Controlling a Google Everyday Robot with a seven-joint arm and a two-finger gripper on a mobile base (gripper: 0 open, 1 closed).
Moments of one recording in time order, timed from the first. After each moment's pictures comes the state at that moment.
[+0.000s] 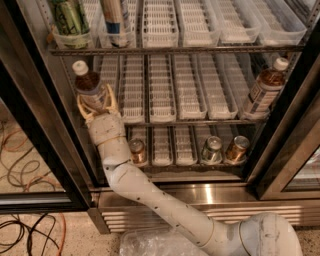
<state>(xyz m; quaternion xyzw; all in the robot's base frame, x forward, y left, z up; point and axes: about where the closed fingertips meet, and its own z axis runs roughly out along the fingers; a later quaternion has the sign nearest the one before) 0.641 0.156 0.873 -0.14 0.42 0.05 0.89</state>
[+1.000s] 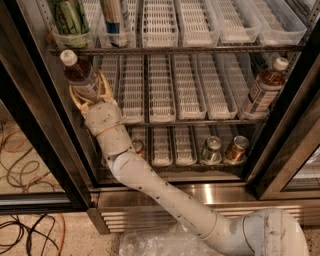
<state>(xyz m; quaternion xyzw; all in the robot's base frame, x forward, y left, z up) 0.639 0.165 0.913 -0.18 0.38 0.06 0.90</state>
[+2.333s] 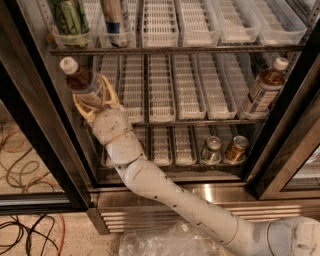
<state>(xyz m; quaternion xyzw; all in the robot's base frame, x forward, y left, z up) 0.605 0.150 0.918 -0.22 0.38 0.06 0.90</state>
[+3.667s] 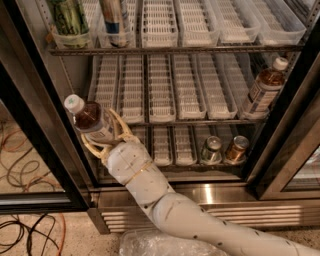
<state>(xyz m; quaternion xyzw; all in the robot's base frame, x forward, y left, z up) 0.506 0.123 0.886 -0.30 0.42 0.10 0.85</state>
